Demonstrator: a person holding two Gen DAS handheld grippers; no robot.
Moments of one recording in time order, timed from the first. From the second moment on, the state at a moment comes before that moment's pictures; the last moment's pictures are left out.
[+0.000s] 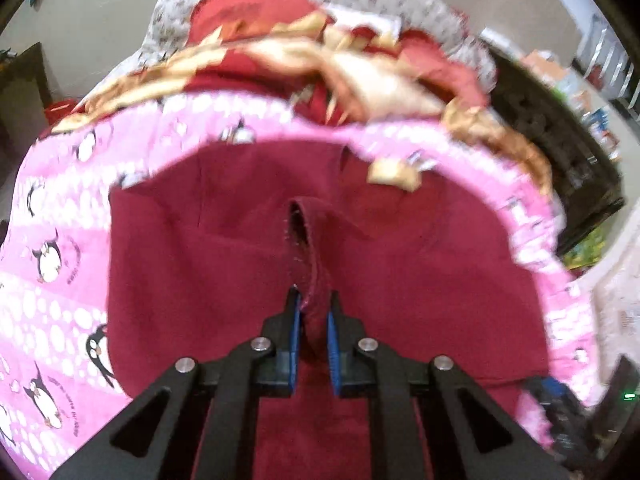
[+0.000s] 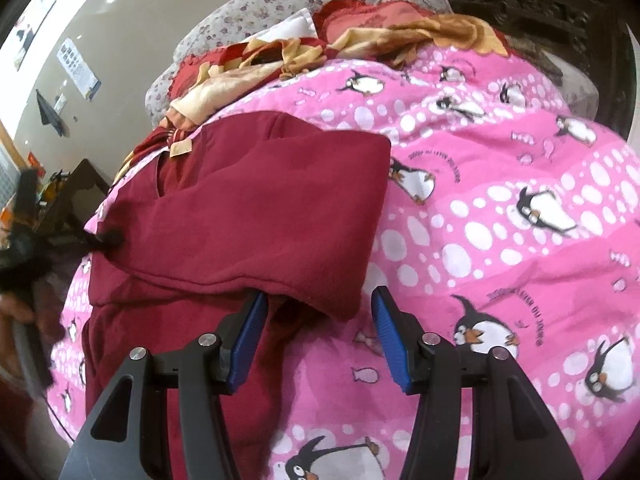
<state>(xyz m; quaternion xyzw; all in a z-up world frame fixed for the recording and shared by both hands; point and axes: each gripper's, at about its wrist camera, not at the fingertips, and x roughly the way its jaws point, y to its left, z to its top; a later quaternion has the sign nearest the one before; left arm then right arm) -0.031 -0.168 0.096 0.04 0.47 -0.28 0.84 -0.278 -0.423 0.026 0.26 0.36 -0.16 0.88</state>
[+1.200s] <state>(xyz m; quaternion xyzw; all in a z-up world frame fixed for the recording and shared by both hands) -0.013 -0.110 0.057 -0.01 0.51 -0.21 0.84 -0.309 -0.434 0.046 0.27 0.32 -0.15 0.90</state>
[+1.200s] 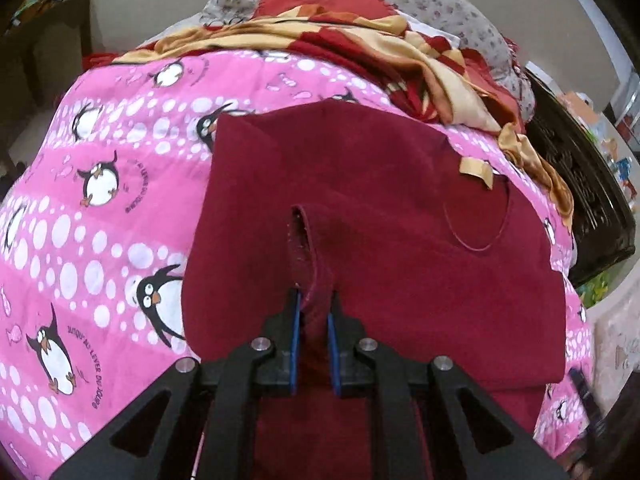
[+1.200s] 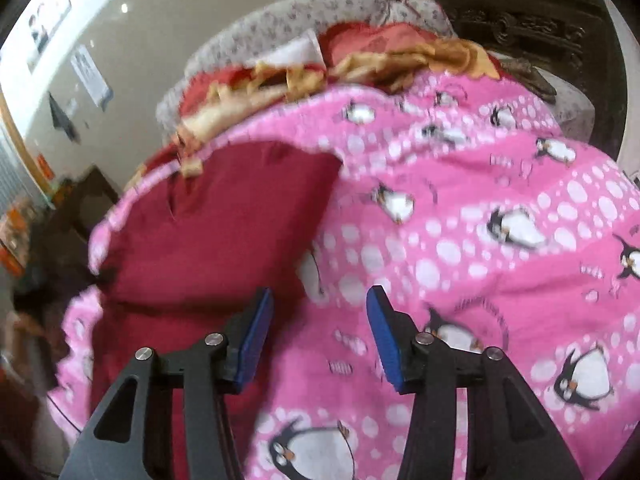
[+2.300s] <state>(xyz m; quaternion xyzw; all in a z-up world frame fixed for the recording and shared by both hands) -0.013 -0.132 0.040 0.03 0.50 -0.20 0.84 -0.235 -0.475 0.034 0.34 0.33 -0.19 0.86</state>
